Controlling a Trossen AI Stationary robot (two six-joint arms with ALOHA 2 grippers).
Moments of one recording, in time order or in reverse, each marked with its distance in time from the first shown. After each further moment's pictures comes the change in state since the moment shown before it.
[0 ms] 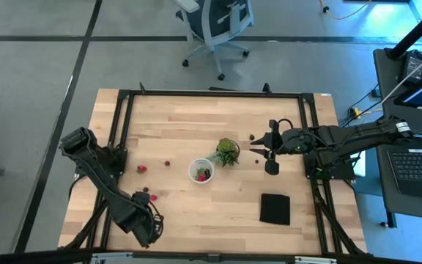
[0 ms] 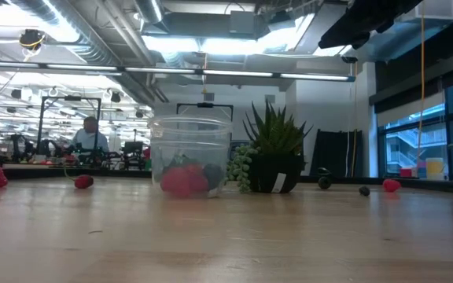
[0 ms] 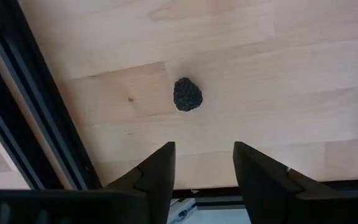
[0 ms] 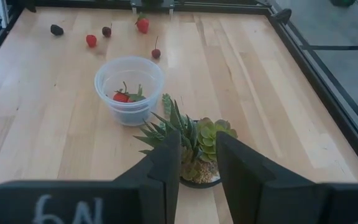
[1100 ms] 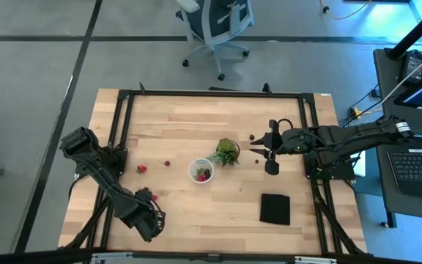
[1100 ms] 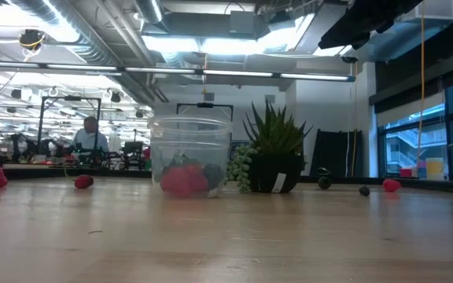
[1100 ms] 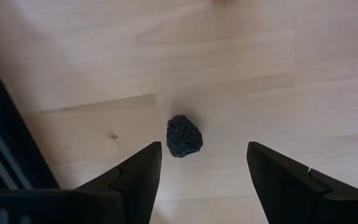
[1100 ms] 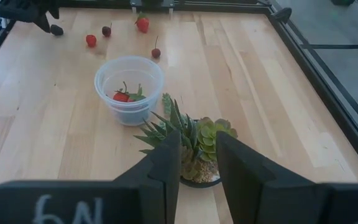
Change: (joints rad) left arm 0.016 0.000 -0.176 0.190 -0.021 0.006; right arm 0.000 0.000 0.000 -0.002 0.000 0.006
